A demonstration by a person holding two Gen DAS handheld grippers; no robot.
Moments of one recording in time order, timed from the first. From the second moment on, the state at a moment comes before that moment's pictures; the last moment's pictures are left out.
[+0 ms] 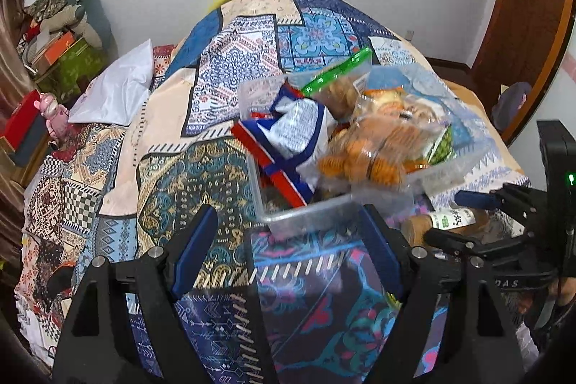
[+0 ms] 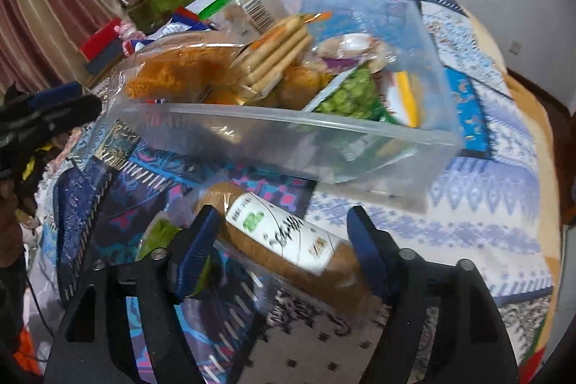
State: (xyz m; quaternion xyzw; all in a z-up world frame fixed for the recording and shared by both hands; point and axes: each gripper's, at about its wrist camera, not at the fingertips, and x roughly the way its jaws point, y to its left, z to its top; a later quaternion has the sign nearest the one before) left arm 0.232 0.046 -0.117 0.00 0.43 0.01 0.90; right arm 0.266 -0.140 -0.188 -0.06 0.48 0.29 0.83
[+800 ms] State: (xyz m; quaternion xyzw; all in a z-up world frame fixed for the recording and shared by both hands) left arm 0.190 -0.017 -0.145 0.00 0.47 -0.06 0.88; right arm 0.208 -0.180 -0.192 -0.05 0.50 0.26 0.82
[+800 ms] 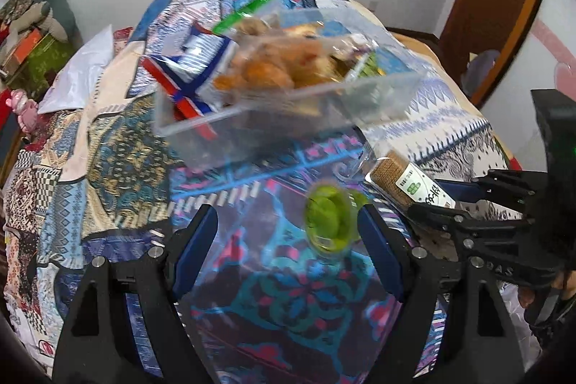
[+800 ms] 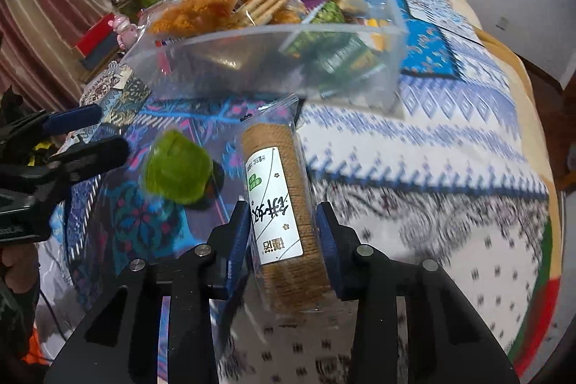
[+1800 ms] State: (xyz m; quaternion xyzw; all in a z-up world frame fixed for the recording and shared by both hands) left arm 0.207 -0.056 -0.173 0.02 0.49 -0.09 0.87; right arm 0.200 -0.188 -0.188 -0.04 0.48 0.25 0.84
